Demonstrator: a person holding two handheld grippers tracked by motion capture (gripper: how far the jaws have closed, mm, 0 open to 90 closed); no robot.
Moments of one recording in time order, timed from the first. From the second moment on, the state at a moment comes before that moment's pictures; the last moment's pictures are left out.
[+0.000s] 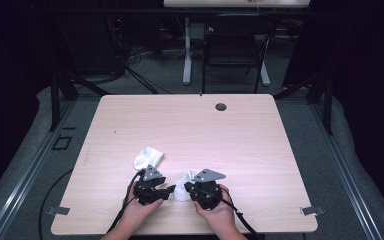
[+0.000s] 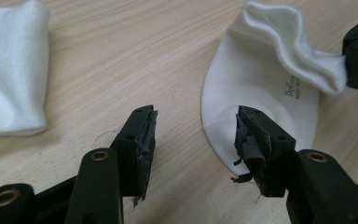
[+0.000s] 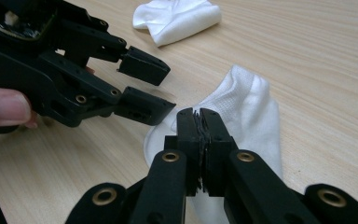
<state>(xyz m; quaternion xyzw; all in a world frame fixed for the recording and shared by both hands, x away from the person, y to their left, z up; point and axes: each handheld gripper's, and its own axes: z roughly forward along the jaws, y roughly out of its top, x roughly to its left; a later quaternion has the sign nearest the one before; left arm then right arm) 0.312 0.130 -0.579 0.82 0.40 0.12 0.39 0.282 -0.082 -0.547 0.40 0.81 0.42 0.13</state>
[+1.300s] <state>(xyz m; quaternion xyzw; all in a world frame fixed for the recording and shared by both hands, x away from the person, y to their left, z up) 0.310 0.147 -0.579 0.84 0.40 0.16 0.35 0.286 -0.130 -0.534 0.45 0.78 0.40 0.15</state>
